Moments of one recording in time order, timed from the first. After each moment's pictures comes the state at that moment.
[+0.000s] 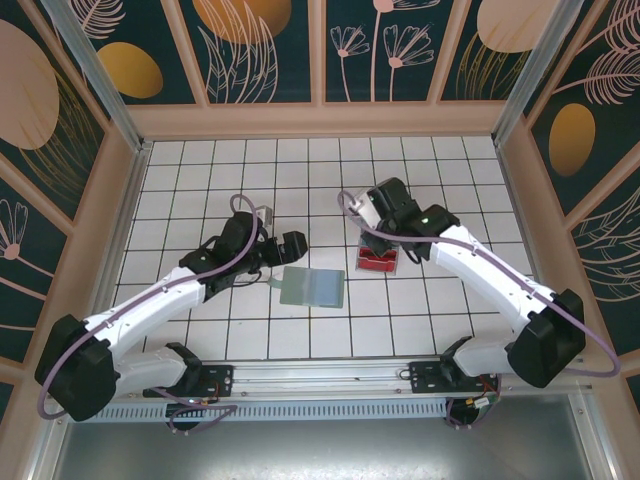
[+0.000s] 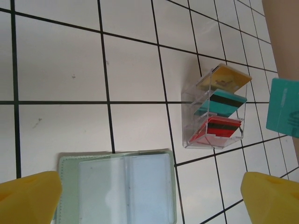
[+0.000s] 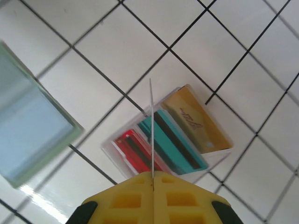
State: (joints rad) left arm -0.65 1.18 0.74 -0.23 0.09 -0.79; right arm 0.67 1.33 1.15 -0.80 0.15 -0.26
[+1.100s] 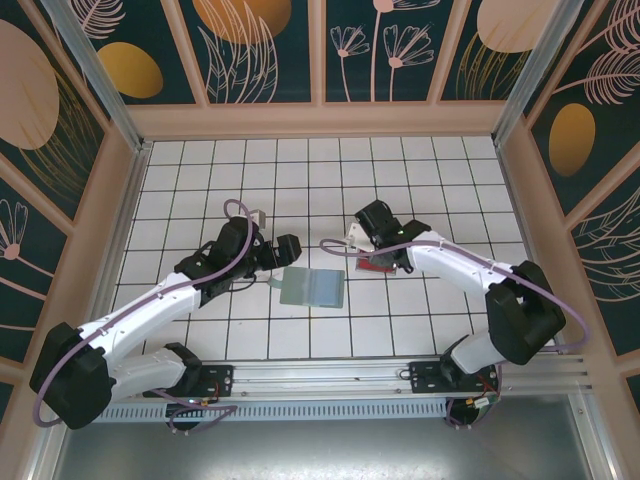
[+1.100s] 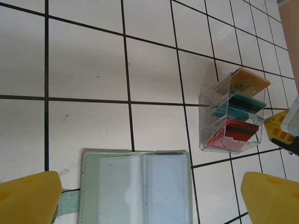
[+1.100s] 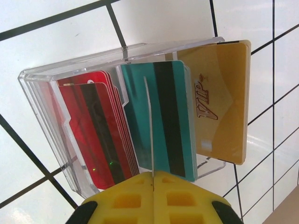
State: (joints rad) left arm -0.65 1.14 0.70 -0.25 0.04 -0.79; right arm 0.67 1.47 0.95 -0.60 0.35 -0.72
